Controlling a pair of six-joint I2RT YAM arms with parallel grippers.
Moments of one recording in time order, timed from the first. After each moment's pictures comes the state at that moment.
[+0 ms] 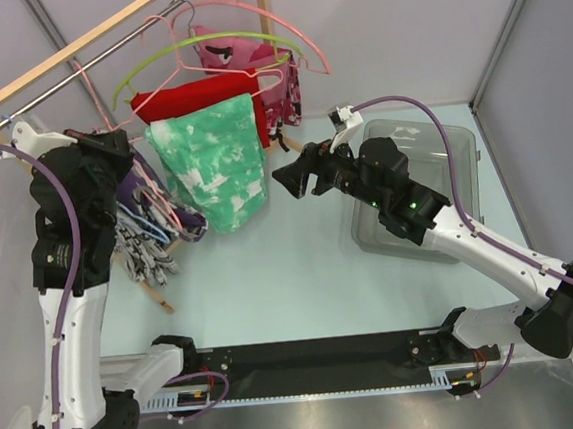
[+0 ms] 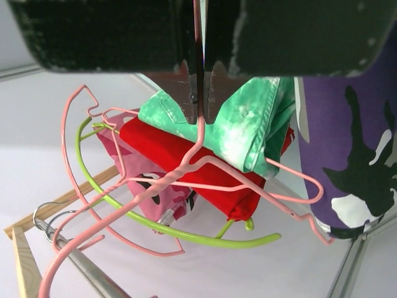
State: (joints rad) left arm -0.15 0.99 1.57 -0.61 -0.36 -0.75; right arm 0.79 1.27 1.23 0.01 -0.06 0.47
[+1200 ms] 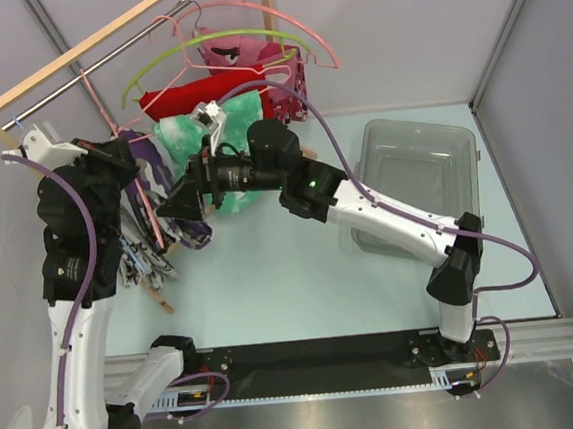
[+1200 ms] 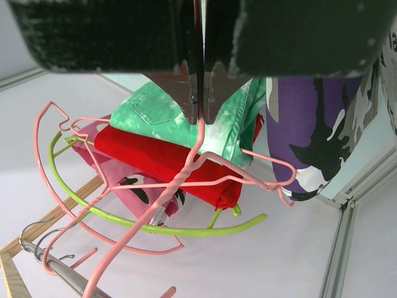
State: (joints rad) left arm -0.15 0.90 1.40 -0.46 -0.31 -0.58; right arm 1.04 1.84 1.96 -0.04 -0.47 0.55
